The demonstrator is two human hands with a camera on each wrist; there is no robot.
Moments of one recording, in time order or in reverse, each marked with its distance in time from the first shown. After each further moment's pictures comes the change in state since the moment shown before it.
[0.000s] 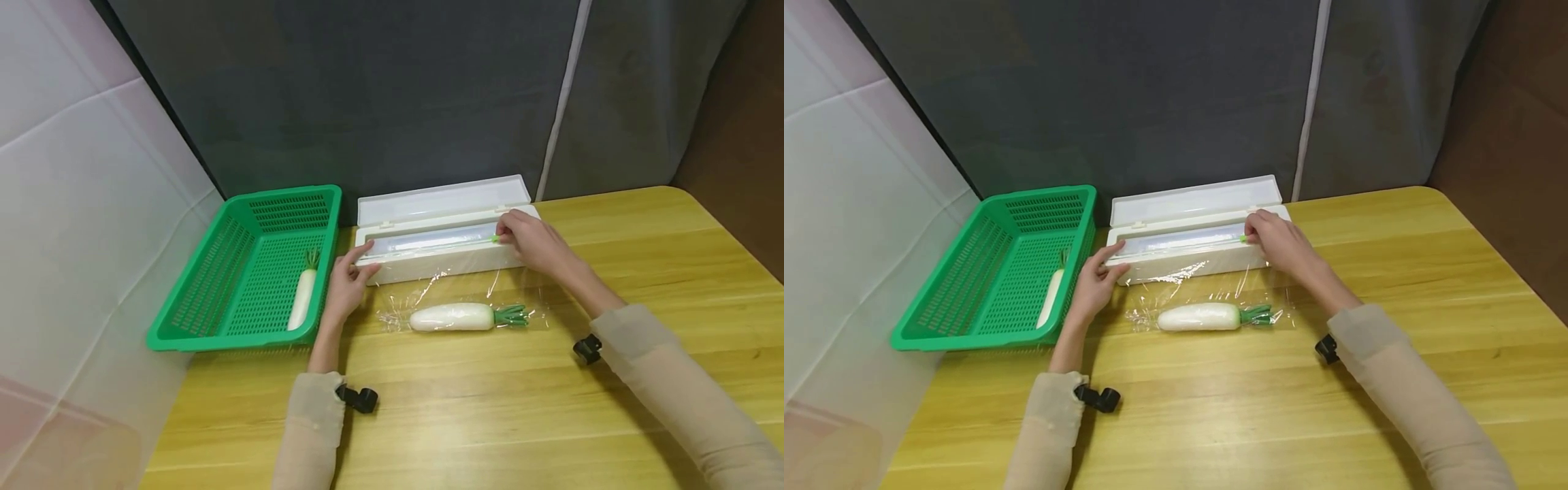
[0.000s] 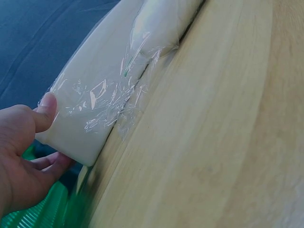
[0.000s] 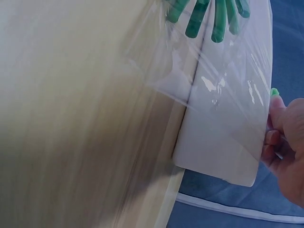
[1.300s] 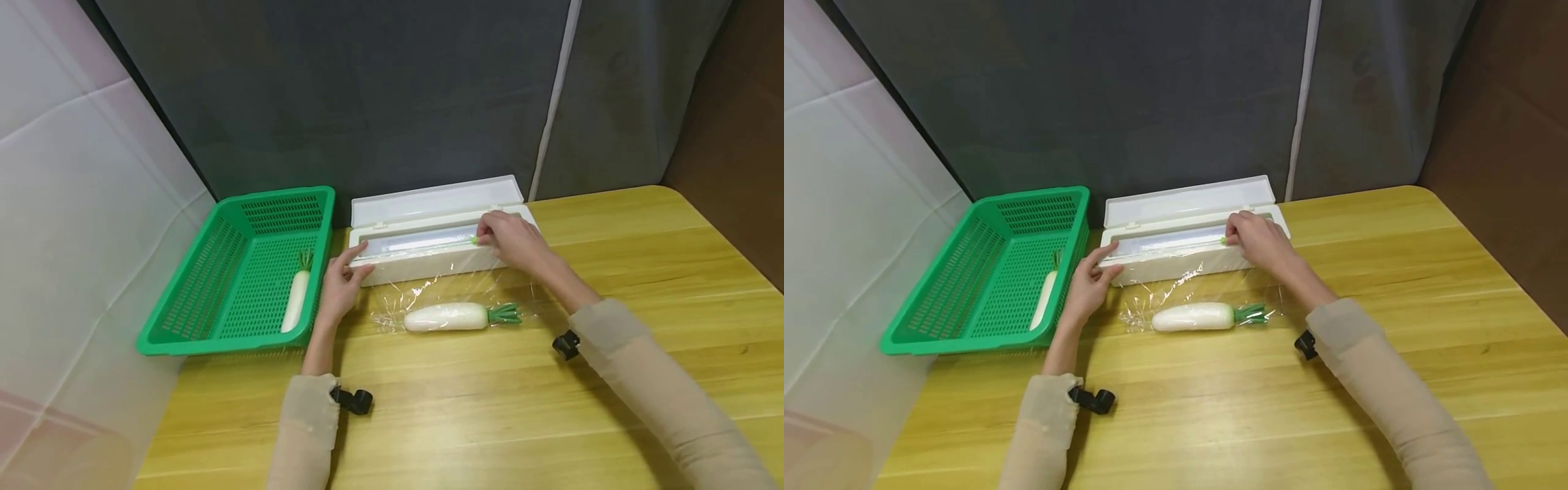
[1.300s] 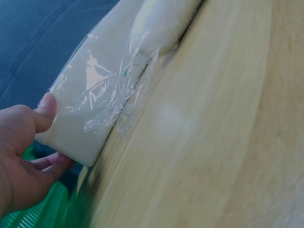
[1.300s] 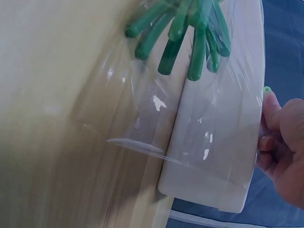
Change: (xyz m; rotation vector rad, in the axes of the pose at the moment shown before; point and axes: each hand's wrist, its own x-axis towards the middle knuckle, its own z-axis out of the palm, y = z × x) left_hand -0.001 0.003 -0.001 -0.007 -0.004 0.011; right_hand 0.015 -0.020 0.002 0.006 -0.084 0.124
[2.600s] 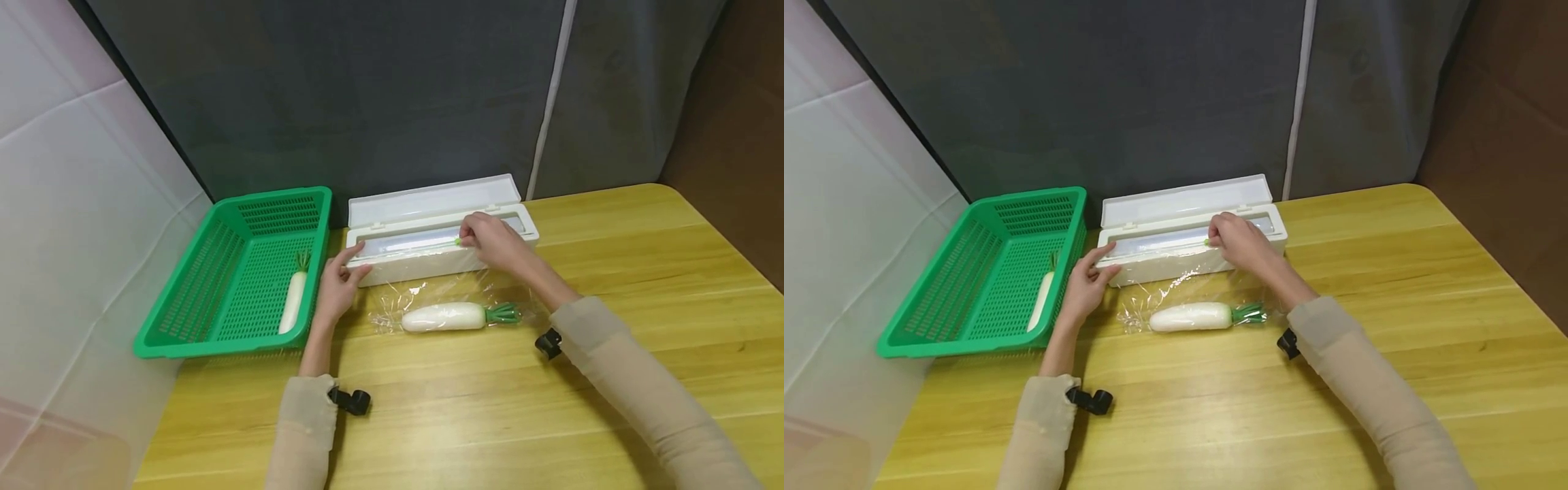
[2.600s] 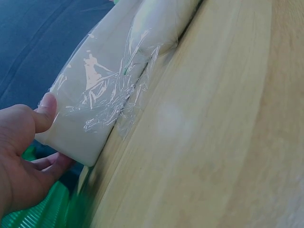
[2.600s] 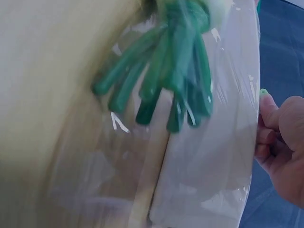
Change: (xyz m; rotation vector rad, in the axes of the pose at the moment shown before) left_hand 0.002 -0.003 0.000 0.024 0.014 0.006; right_hand 0.012 -0.020 0.010 0.087 -0.053 0.002
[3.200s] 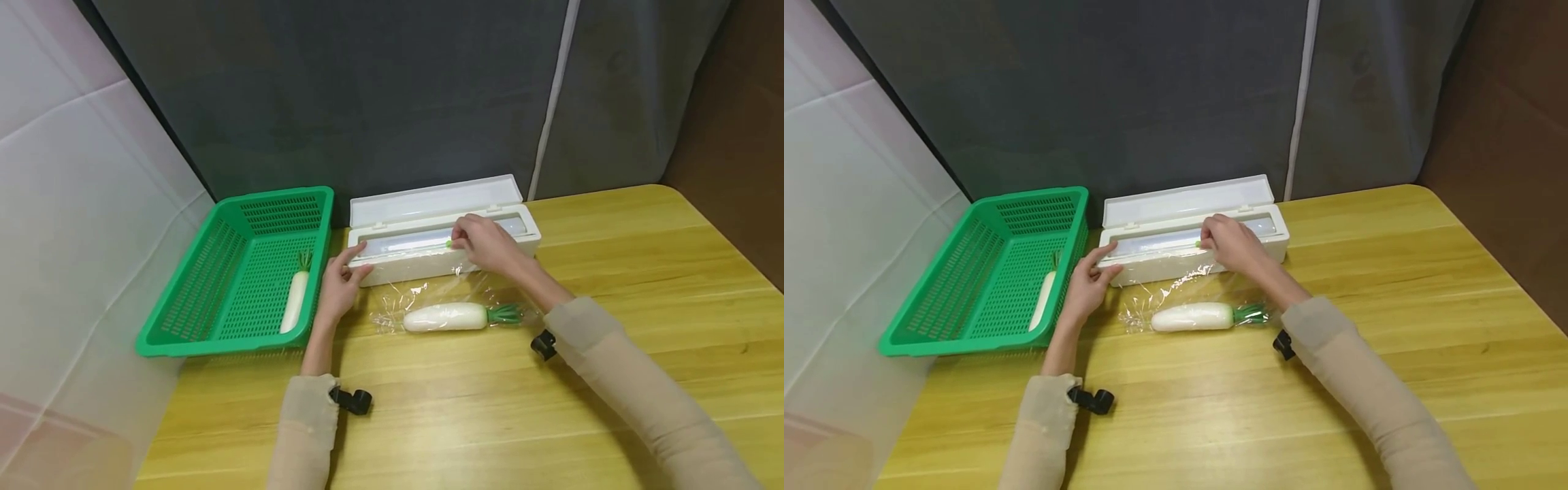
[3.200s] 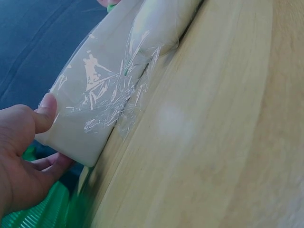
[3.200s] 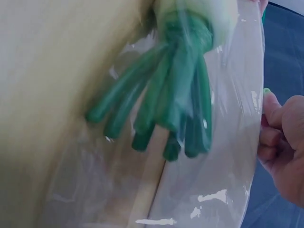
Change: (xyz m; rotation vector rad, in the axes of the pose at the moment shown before) left_hand 0.000 0.001 -0.001 -0.004 -0.009 -0.012; right_hand 0.004 -0.010 0.006 0.024 0.009 -0.022
